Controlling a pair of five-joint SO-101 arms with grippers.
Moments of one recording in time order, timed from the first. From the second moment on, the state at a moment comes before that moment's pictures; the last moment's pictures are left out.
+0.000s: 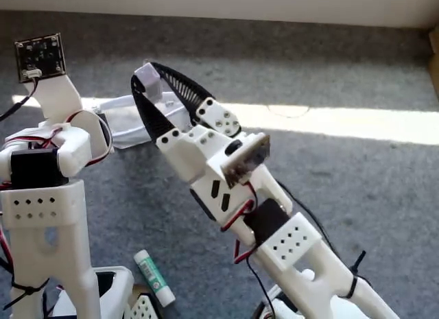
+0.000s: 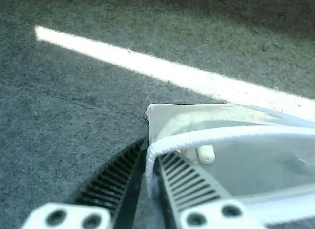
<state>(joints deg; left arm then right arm) -12.4 -34.8 14.7 79.9 15.2 -46.2 -43.6 46.0 -18.9 9.9</state>
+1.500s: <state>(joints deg) -12.4 -34.8 14.7 79.5 15.2 -43.8 -31.5 49.9 -15.2 9.8</state>
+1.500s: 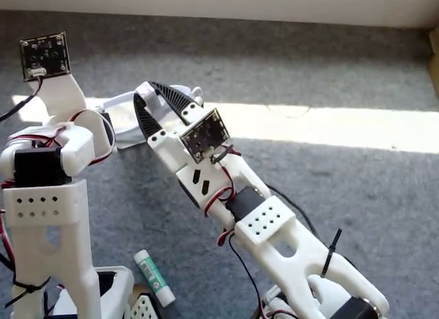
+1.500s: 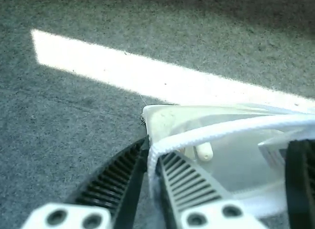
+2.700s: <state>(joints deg) -22.4 -34.1 15.0 75.6 15.5 -47.0 -51.0 38.6 50.1 -5.5</state>
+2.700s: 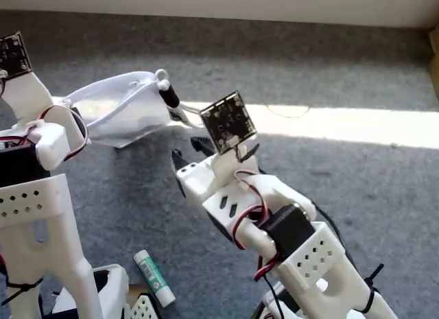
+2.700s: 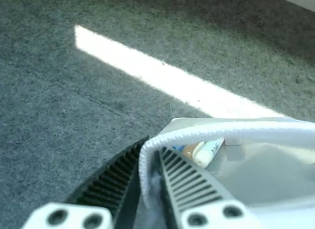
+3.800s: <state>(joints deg) -23.4 -34.0 15.1 75.4 15.5 -75.2 -28.8 60.0 35.9 -29.9</state>
